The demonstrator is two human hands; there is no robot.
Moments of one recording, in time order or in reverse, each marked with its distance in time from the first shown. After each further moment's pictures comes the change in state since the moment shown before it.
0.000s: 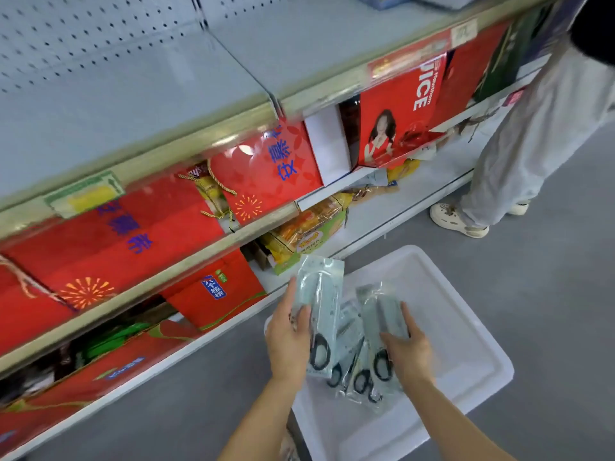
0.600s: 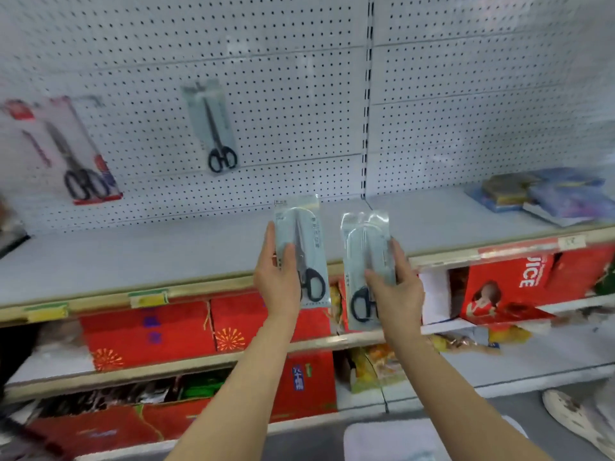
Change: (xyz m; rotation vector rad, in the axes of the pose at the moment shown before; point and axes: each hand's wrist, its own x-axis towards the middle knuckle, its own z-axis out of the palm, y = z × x) left_hand 0.078 0.235 -0.224 -0.270 0.748 0.381; right_hand -0.177 -0.350 0.020 0.549 -0.308 -0.885
